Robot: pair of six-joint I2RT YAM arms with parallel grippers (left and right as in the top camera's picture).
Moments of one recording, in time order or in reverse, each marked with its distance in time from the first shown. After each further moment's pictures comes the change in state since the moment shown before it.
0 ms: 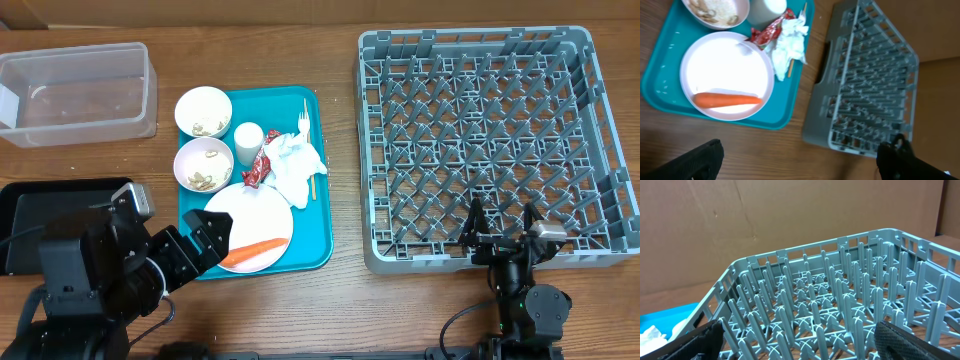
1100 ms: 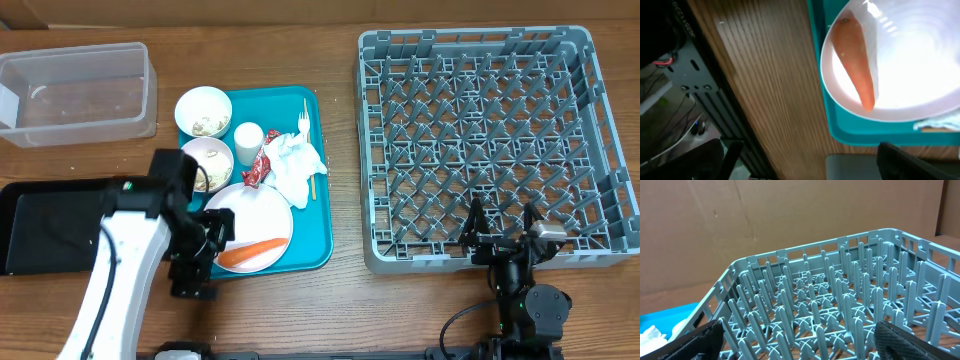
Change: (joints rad) left arm -0.091 0.516 -0.219 -0.111 -0.137 -0.870; right arm 0.000 0.000 0.000 0.000 0.000 0.000
